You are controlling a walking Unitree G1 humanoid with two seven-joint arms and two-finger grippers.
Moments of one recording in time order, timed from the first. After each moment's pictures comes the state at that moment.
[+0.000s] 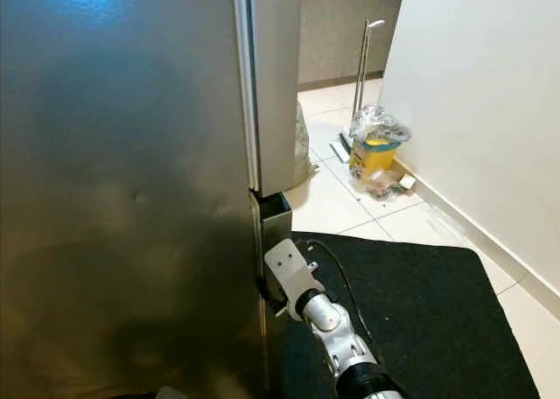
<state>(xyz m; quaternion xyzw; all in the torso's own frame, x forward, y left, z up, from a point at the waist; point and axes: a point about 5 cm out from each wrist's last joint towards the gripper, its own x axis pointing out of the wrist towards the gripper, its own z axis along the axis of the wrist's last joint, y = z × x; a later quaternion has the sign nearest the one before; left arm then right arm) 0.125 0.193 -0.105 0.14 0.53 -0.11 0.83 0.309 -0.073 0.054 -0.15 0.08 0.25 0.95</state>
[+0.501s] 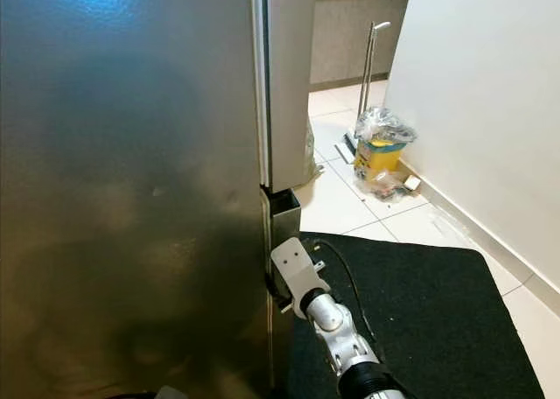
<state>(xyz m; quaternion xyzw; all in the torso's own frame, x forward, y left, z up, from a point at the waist) 0.126 0.192 -0.105 0.14 0.52 -0.11 0.83 0.311 -0.079 0.053 -0.15 0.09 0.21 0.96</state>
